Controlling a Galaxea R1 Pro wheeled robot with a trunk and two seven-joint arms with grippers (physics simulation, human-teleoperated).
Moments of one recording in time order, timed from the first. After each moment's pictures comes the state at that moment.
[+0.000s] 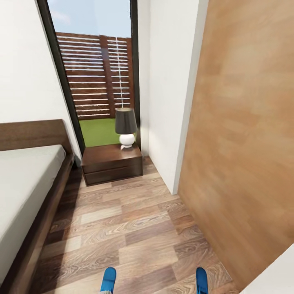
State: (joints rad) left arm -0.39 -0.01 -0.09 -0.02 0.27 -0.18 -0.28; right arm -0.45 -0.16 -0.02 0.07 -0.32 0.06 0.48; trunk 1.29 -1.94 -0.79
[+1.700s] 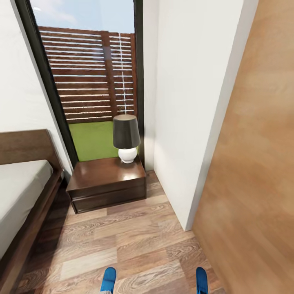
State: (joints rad) left arm -0.39 -0.01 -0.09 -0.02 0.27 -0.18 -0.28; right arm -0.45 -0.16 -0.02 0.07 -0.32 0.06 0.48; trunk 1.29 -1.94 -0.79
